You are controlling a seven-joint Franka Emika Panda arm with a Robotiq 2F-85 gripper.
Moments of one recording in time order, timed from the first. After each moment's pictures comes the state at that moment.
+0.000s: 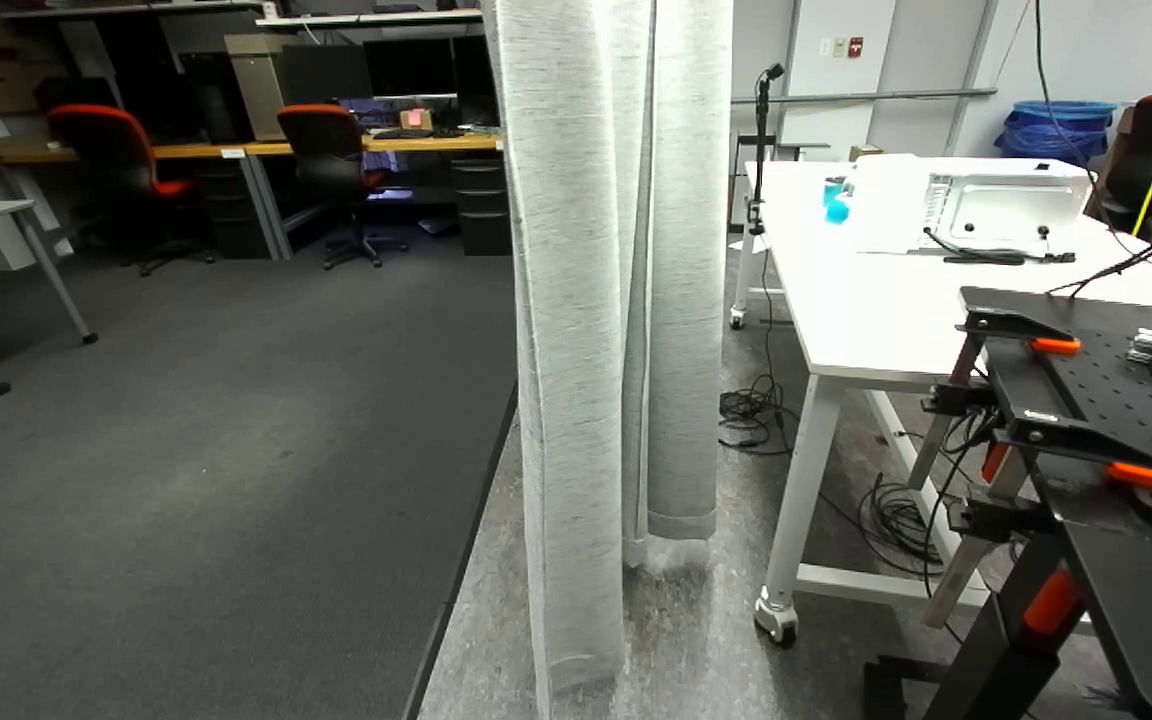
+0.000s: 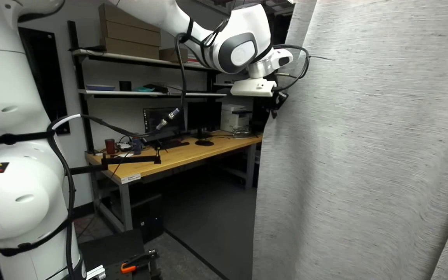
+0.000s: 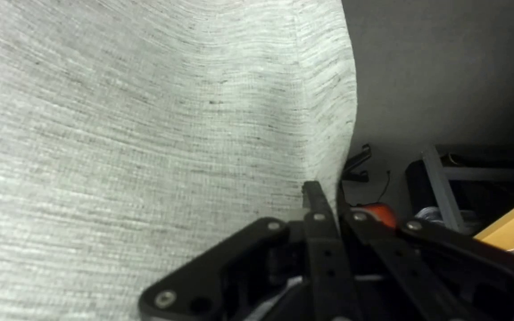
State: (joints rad) arm 0.06 -0.11 0.09 -2.08 0.21 2.58 -0.37
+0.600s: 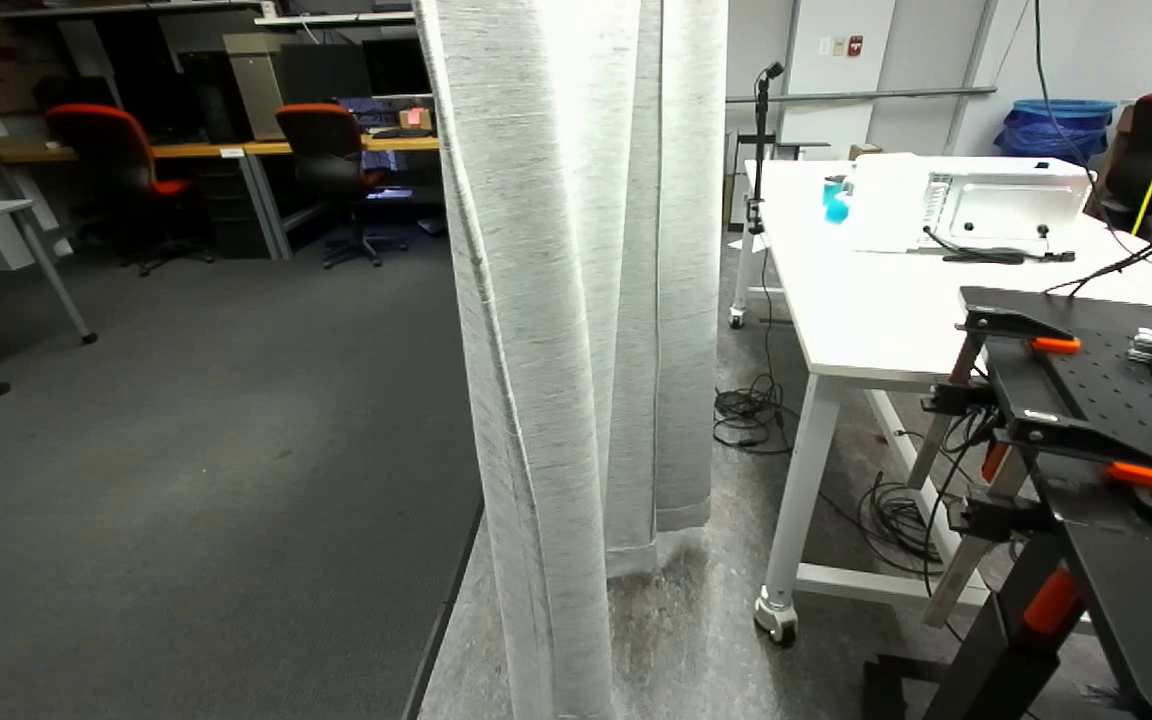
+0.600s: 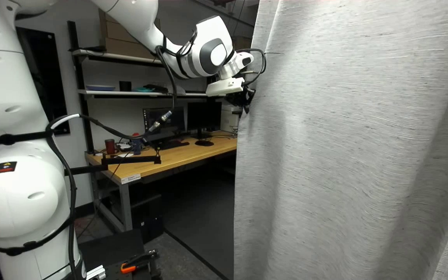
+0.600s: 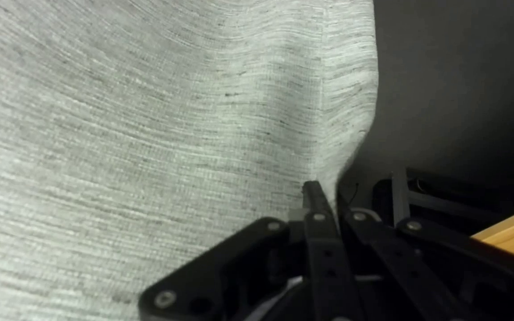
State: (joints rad) arm 0.15 -0.12 0.22 -2.11 -0.09 2.66 -0.14
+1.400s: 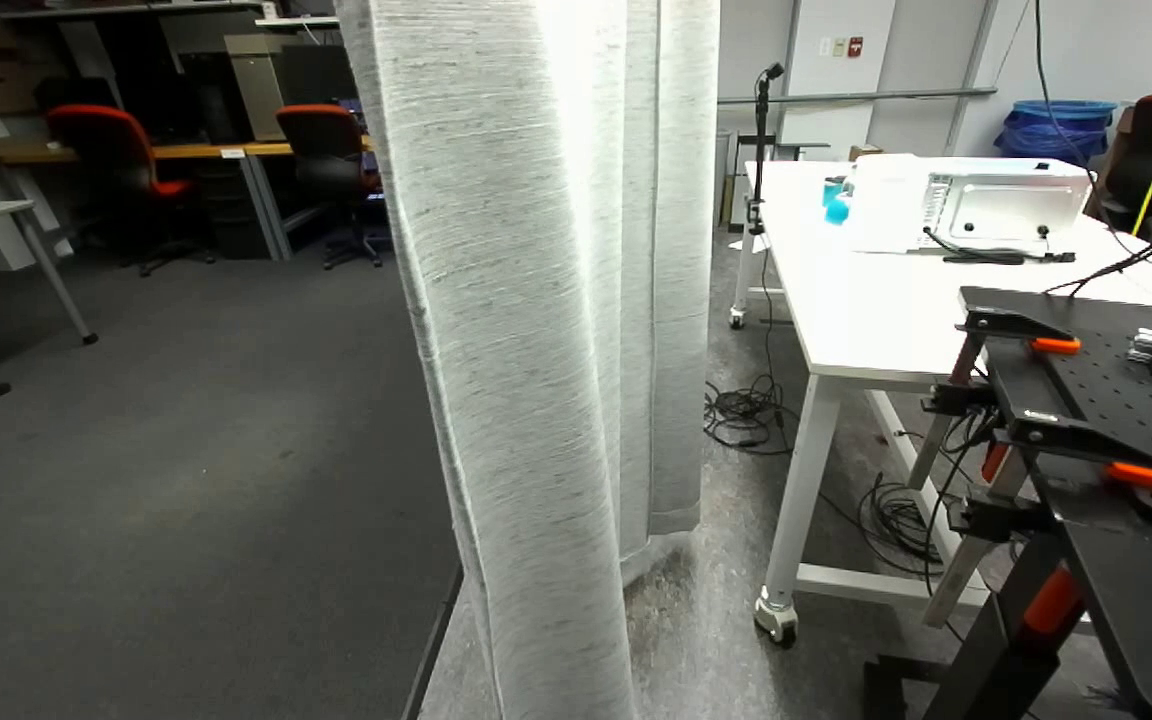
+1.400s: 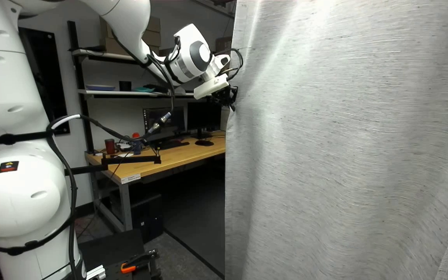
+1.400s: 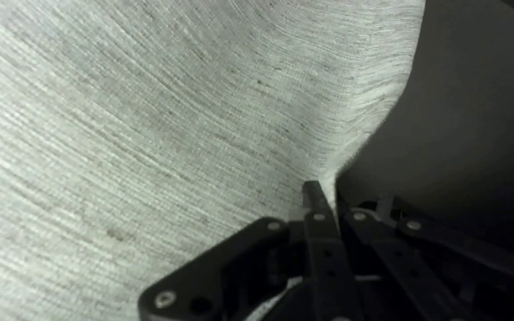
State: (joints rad) arm 0.17 -0.11 0.33 -2.10 -0.45 2.67 0.01
